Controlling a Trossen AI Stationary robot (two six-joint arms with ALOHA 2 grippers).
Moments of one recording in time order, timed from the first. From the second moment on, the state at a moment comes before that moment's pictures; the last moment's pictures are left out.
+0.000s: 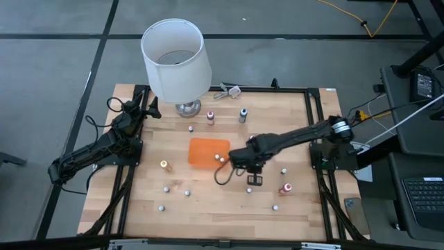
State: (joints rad) left arm 0.59 0.08 0.01 0.08 -0.74 -0.27; right arm 0.22 1.88 1.61 -1.23 -0.03 0.30
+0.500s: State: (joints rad) left arm 0.59 0.08 0.01 0.08 -0.74 -0.27; right arm 0.14 2.21 2.16 -1.34 -0.02 0.20
